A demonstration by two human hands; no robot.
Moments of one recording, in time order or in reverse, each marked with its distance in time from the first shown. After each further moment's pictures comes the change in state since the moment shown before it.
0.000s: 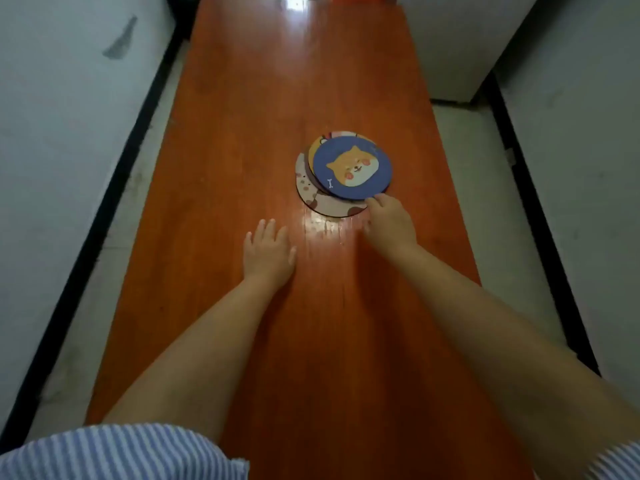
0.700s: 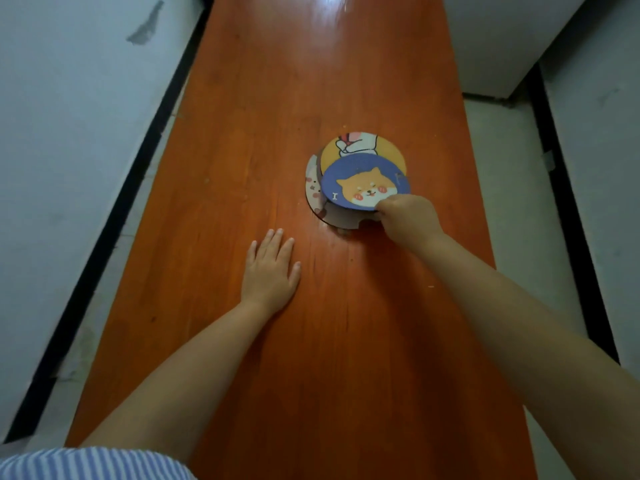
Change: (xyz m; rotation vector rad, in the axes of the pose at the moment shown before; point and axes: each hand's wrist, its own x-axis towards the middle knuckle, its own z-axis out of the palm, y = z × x) left_hand 0.002 -0.007 0.021 -0.071 0.107 0.036; right_hand 0.046 0.023 -0.017 -0.190 -0.005 -0.306
